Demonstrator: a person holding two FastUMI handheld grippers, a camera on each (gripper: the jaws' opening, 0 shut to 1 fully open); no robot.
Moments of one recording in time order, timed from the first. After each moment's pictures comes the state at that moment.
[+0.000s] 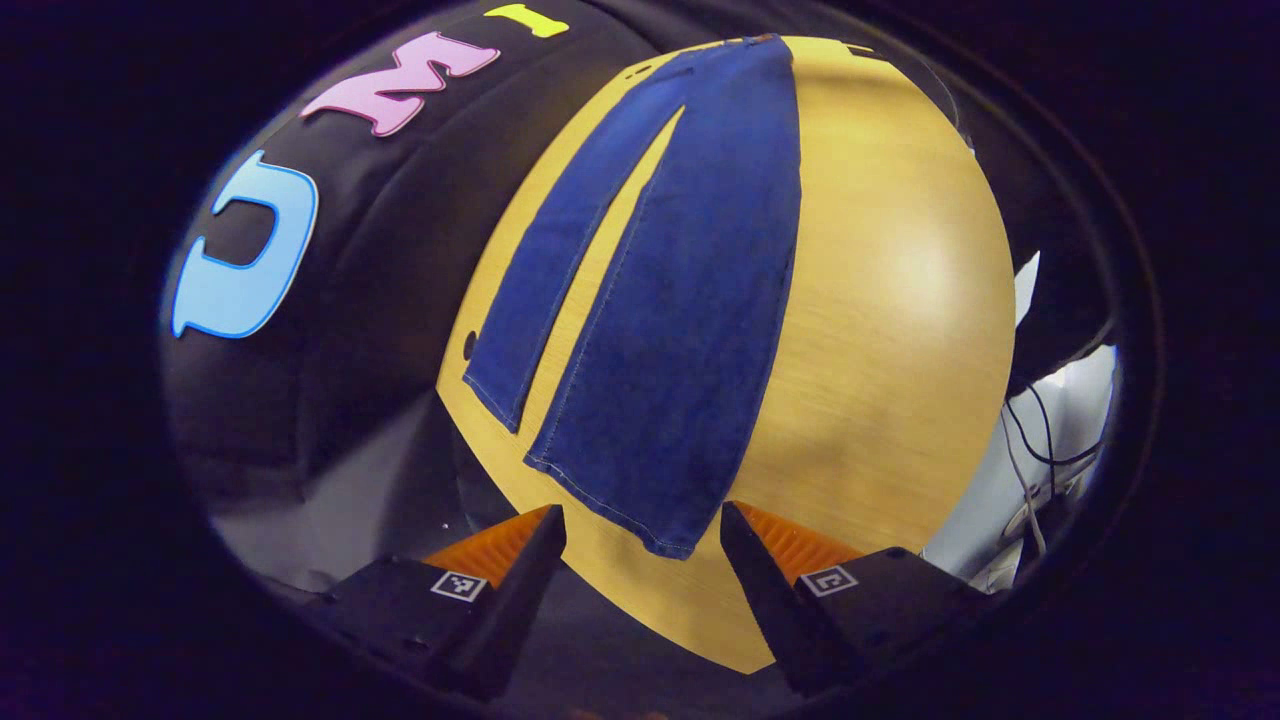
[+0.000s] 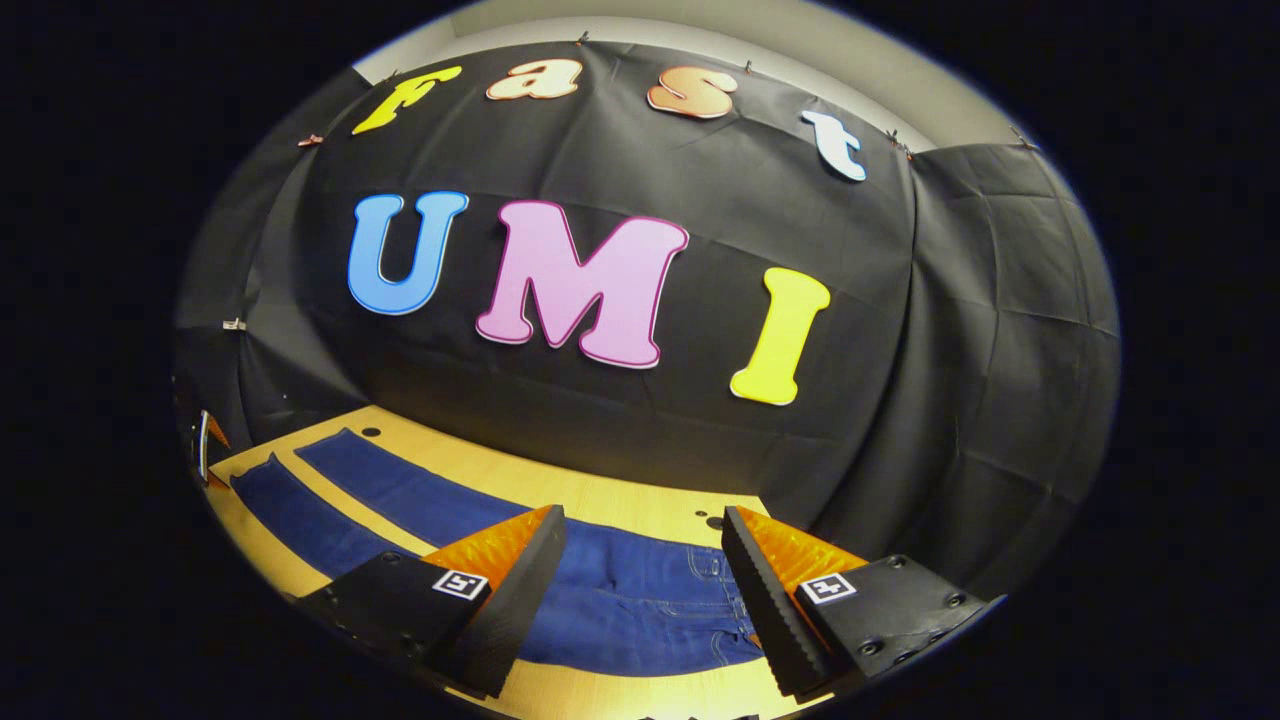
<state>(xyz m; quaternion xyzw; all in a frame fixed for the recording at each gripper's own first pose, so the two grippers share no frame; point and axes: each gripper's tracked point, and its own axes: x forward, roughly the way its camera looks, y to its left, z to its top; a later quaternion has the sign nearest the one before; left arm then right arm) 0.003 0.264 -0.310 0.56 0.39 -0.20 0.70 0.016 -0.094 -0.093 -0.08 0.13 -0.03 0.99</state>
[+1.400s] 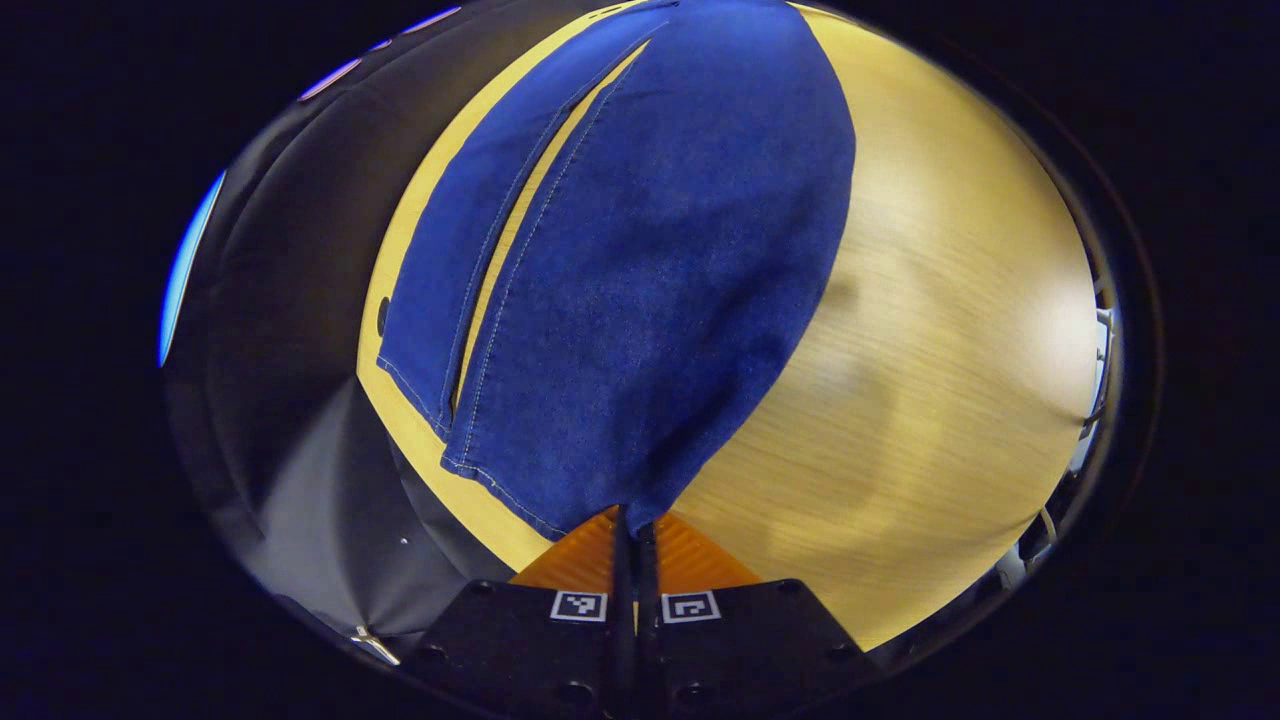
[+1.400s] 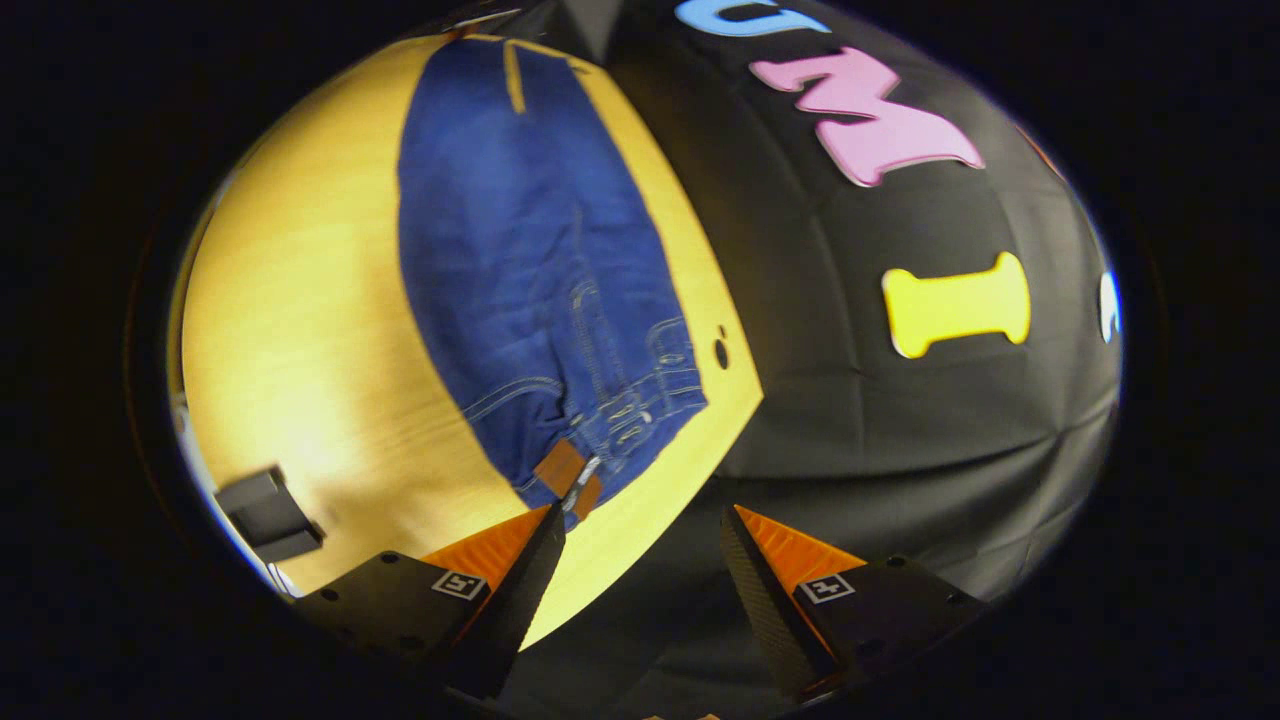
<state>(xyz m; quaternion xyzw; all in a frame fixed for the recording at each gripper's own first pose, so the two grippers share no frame) 0.057 0.275 -0.354 0.55 0.48 -0.21 0.65 -0.030 -0.312 -0.327 -0.54 0.35 0.20 0.74</state>
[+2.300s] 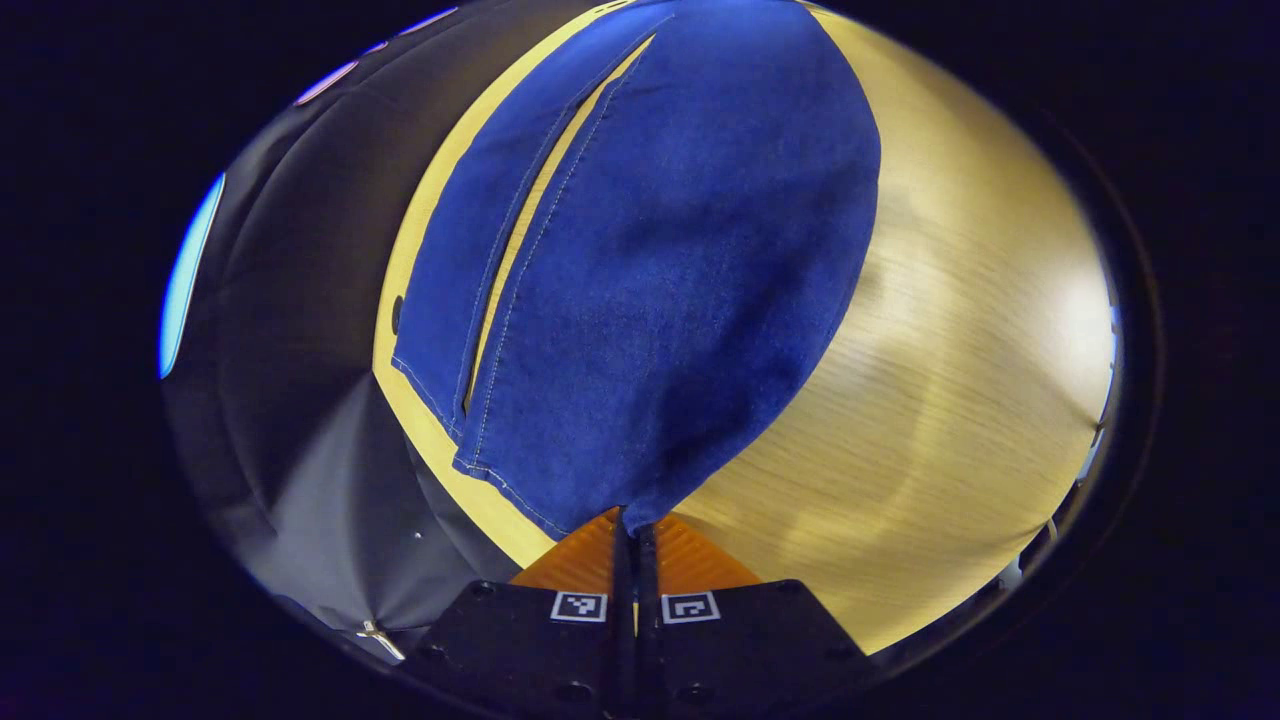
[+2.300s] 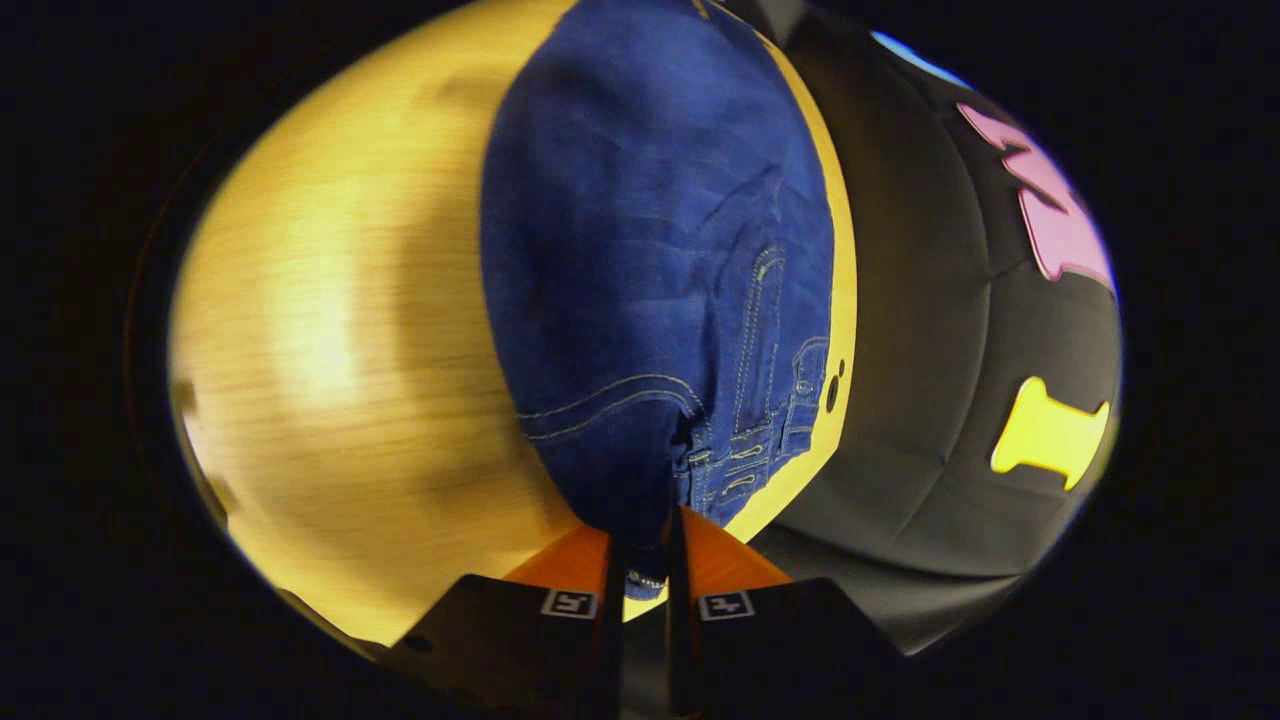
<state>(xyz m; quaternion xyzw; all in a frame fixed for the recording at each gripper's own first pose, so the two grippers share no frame) 0.059 0.272 -0.351 0.56 0.48 -0.19 0.65 -0.003 -0.310 -0.423 -0.61 0.39 0.27 0.63</state>
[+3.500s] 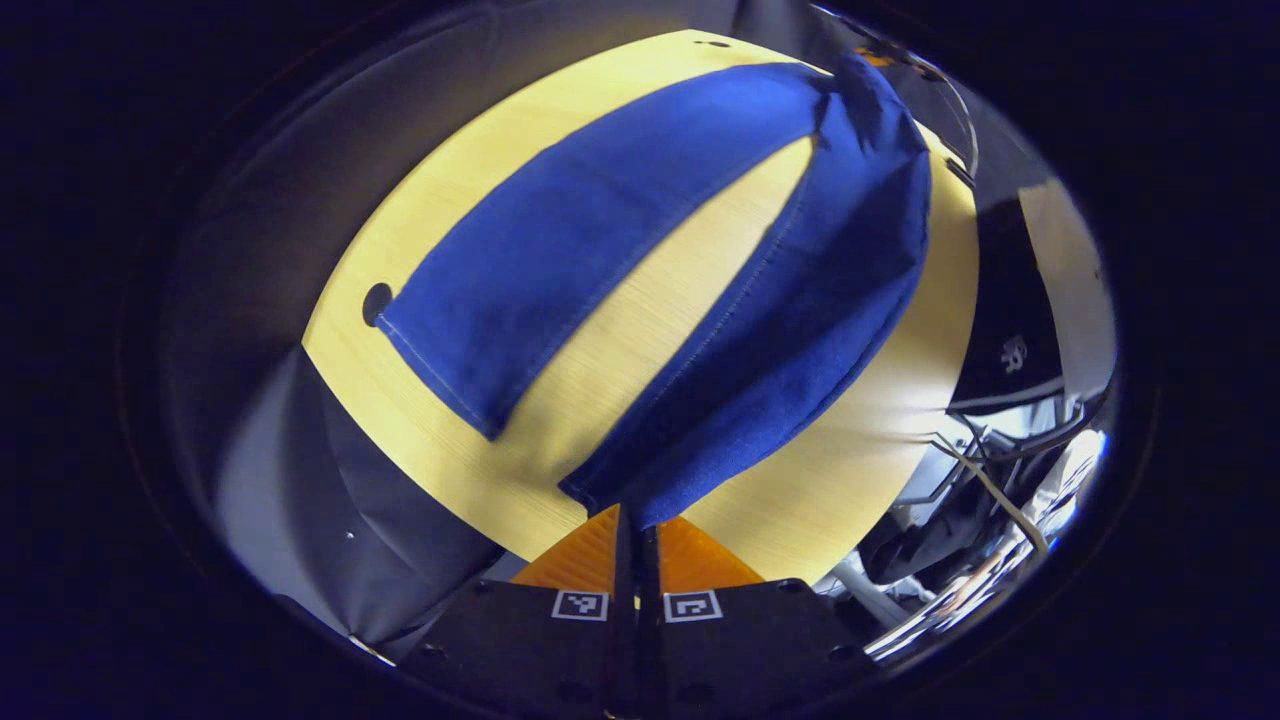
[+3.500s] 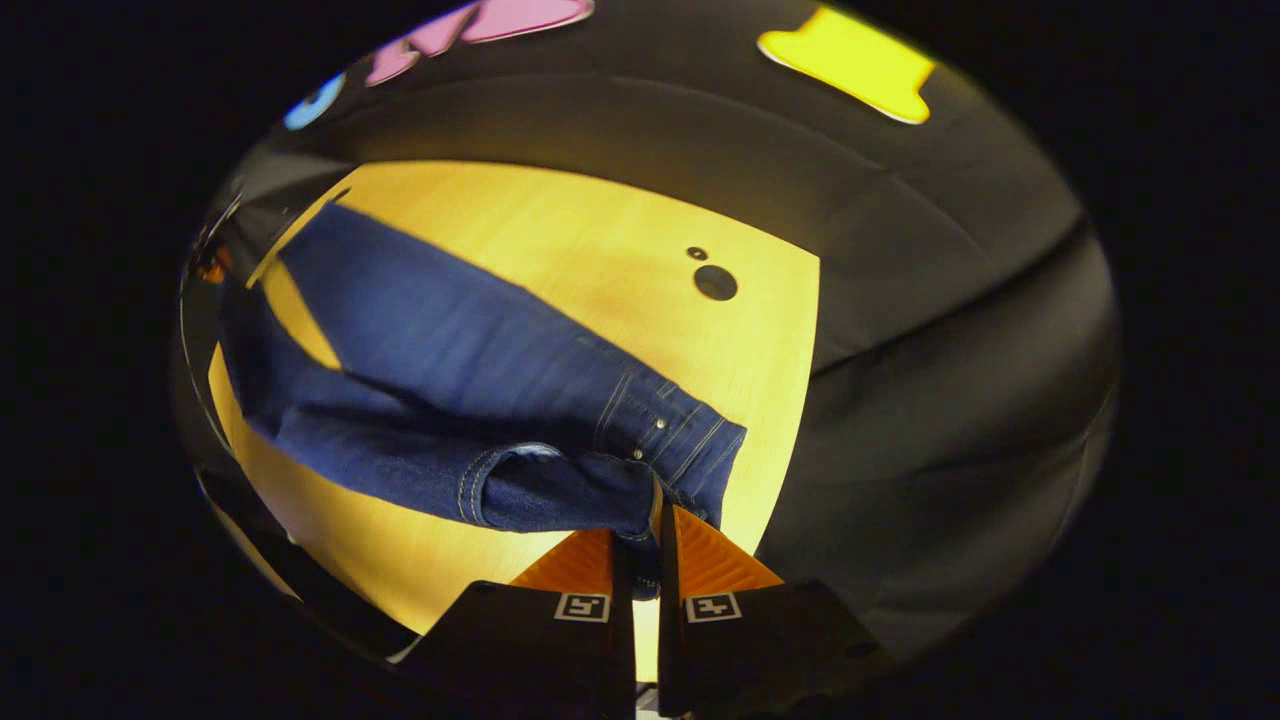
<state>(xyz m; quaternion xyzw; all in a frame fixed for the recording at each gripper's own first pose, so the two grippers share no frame) 0.245 0.241 -0.223 0.33 0.64 -0.29 0.64 0.184 -0.300 -0.287 -0.09 0.60 0.08 0.79</state>
